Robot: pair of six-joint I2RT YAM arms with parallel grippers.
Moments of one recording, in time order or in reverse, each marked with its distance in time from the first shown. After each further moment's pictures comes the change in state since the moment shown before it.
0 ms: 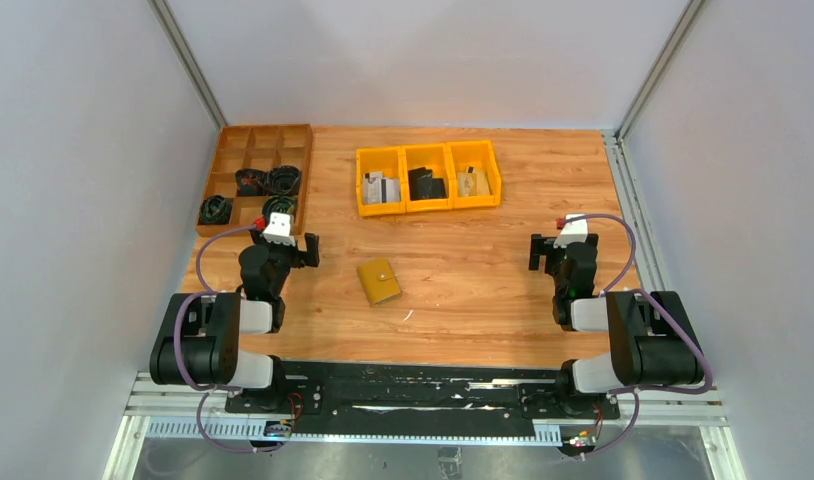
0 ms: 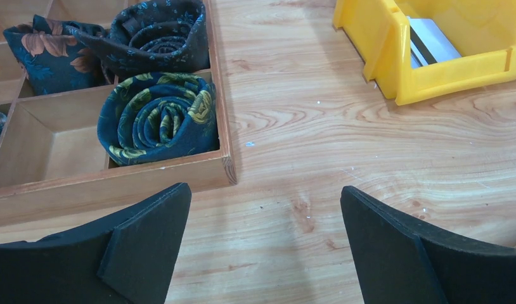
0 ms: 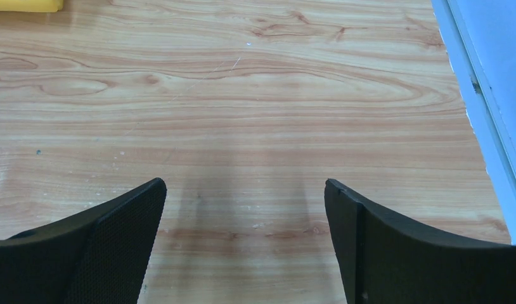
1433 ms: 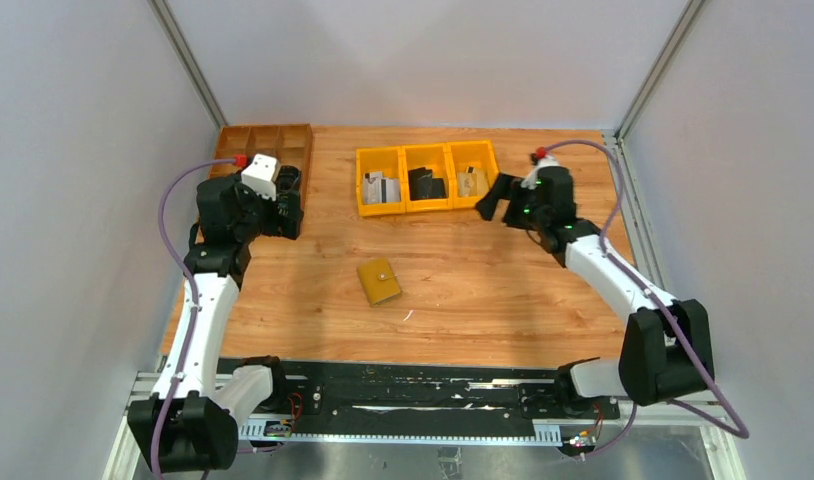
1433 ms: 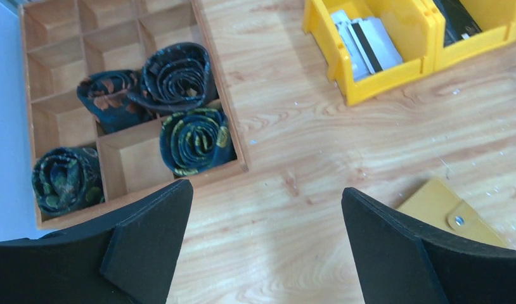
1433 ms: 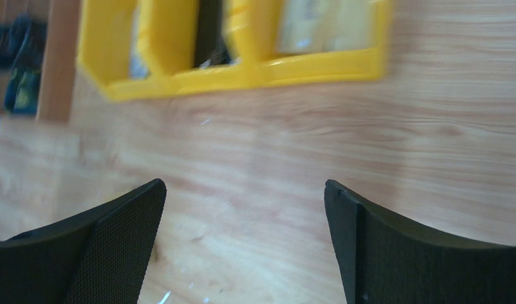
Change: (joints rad) left arm 0.047 -0.393 0.695 -1.360 0.116 0.143; right arm 0.149 -0.082 0.644 -0.906 -0.344 0.557
